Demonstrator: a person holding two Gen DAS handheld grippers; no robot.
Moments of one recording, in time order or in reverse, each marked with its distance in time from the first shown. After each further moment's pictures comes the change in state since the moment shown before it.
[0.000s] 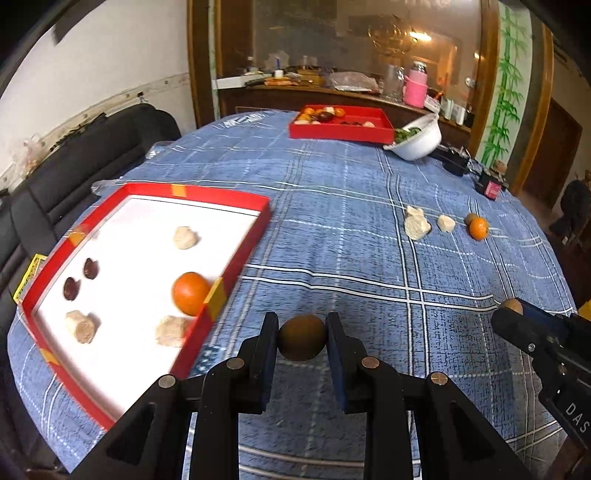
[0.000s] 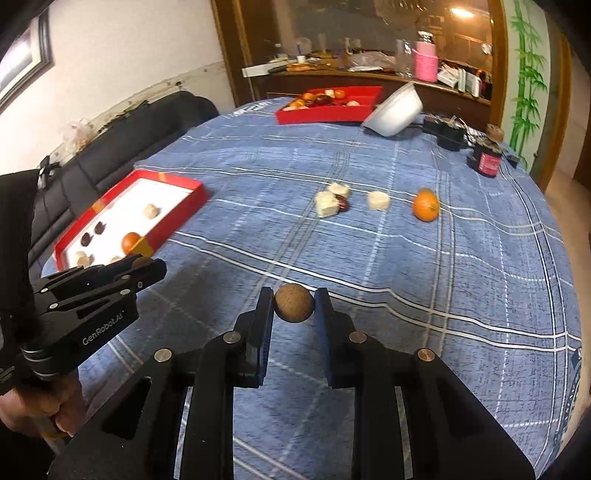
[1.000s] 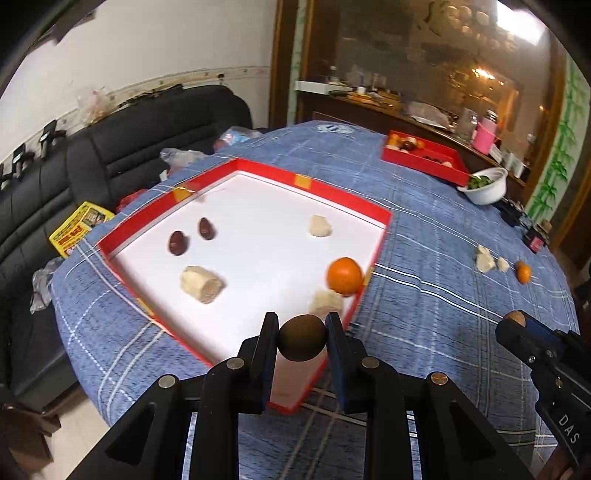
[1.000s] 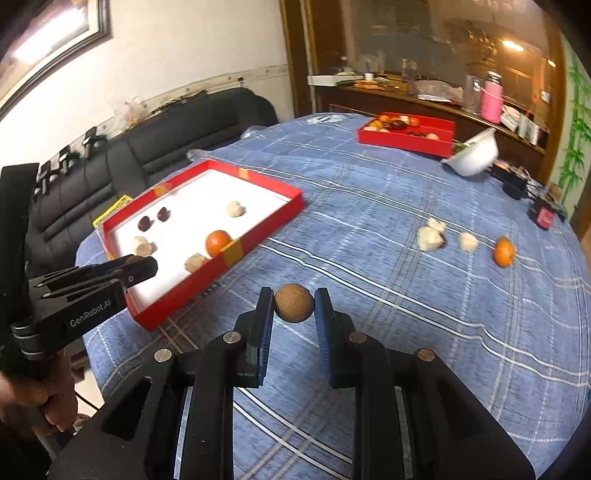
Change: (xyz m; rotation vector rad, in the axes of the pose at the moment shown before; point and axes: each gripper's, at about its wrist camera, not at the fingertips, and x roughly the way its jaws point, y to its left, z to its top) left arm -0.041 0.105 -0.023 -0.226 -0.032 0.125; right arm 0.003 0.093 0.005 -0.166 -0.041 0.123
